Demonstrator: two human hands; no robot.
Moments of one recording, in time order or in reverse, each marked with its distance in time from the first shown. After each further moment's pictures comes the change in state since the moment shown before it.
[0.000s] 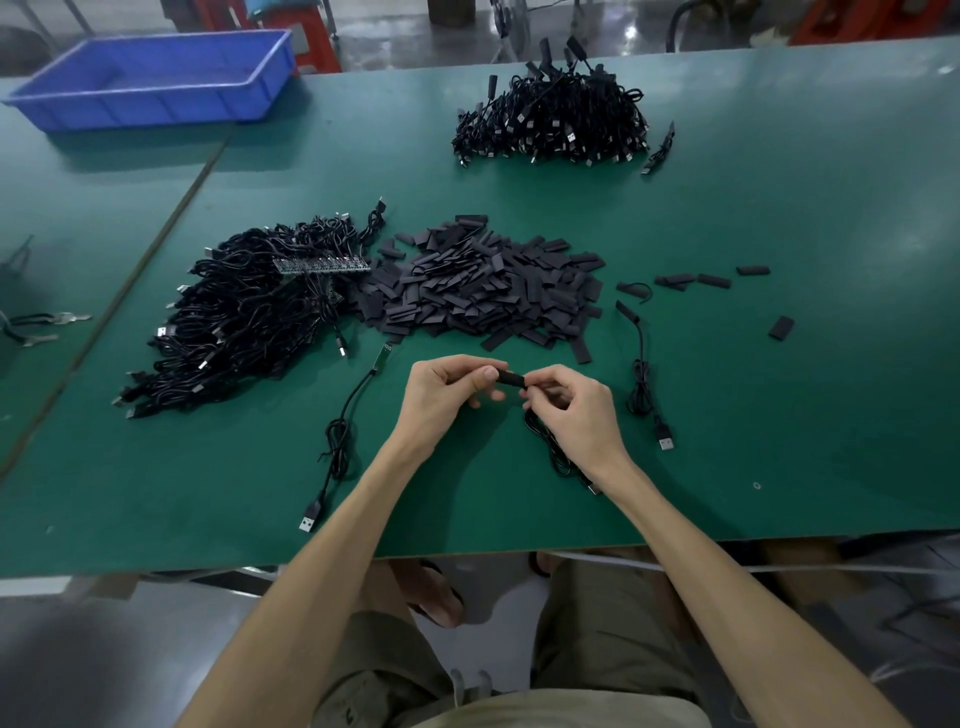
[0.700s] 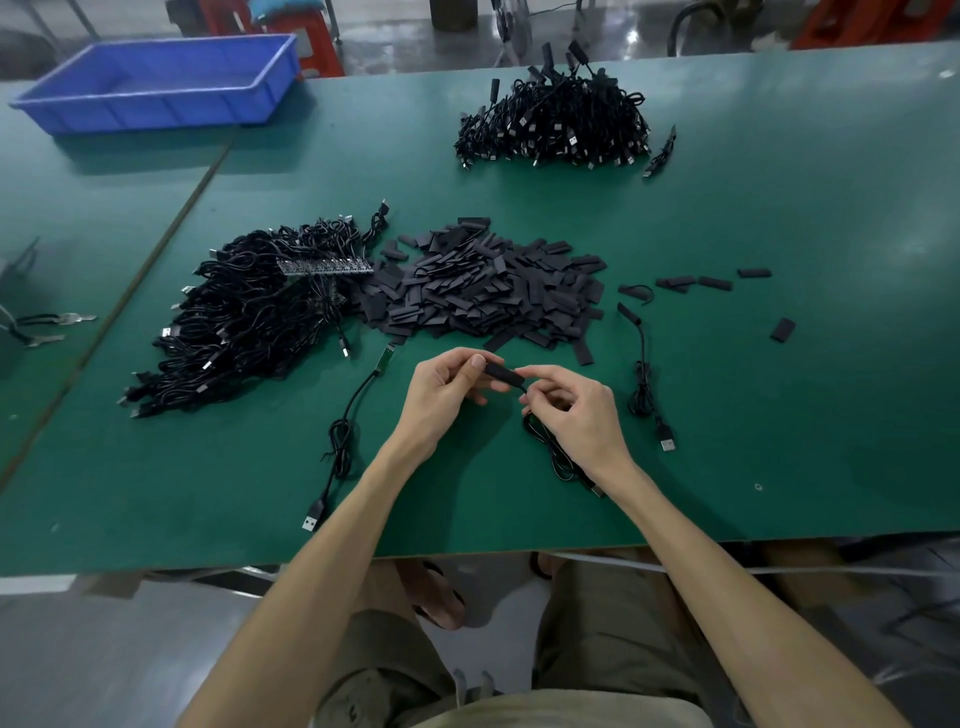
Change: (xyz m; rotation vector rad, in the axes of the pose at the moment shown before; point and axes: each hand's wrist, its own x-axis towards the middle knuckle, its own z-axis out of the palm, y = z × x) left_hand 0.001 -0.008 -0.002 -0.059 -0.021 0.018; right_hand -0.006 -0.006 0.000 0.001 -0.035 -0.062
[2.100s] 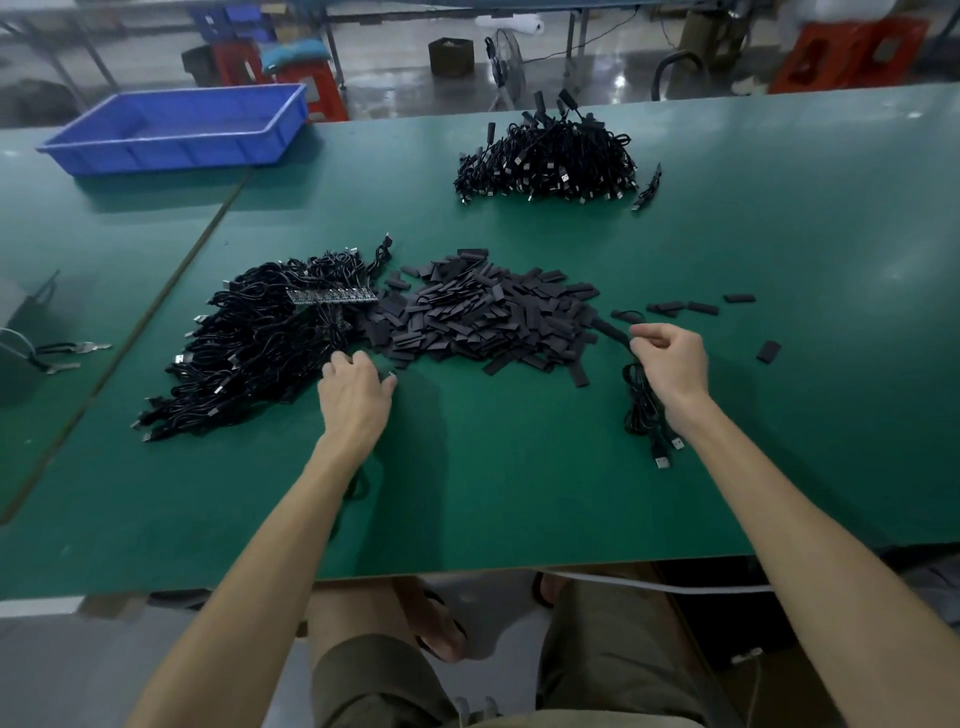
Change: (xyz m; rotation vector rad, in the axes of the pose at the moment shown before) left_hand 0.014 0.036 -0.076 1.277 0.385 -0.292; right_hand 0.067 0.002 -0.093 -0.085 0.373 0.331
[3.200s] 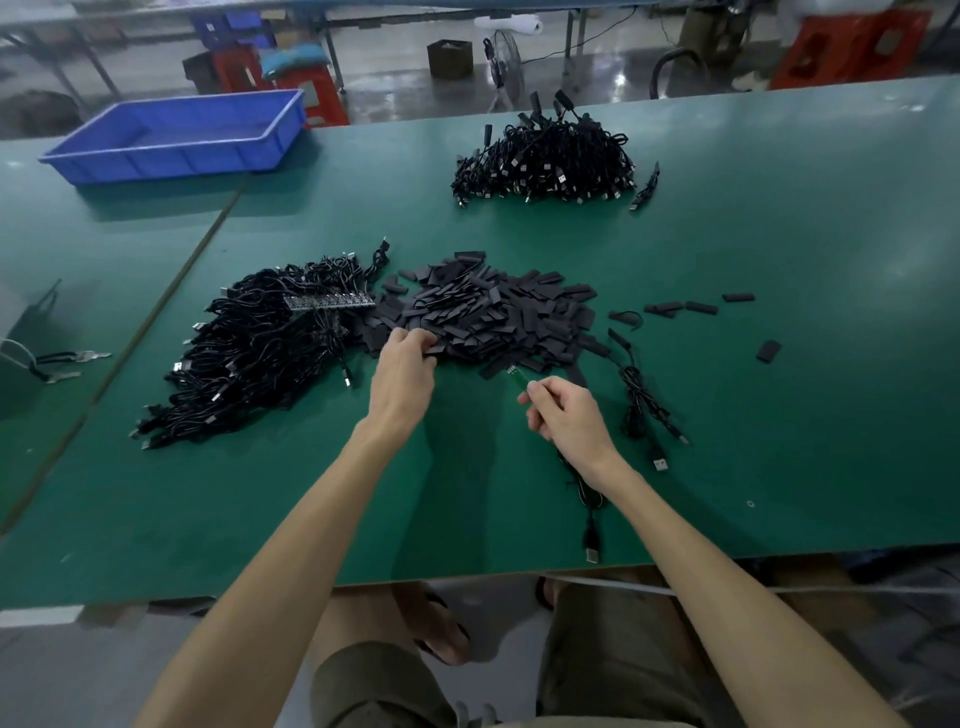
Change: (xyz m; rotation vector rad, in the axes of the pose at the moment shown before) left_hand 0.007 0.050 0.013 -0.326 -0.005 0.227; right_hand -0.073 0.013 0.071 0.196 -0.442 -0.095
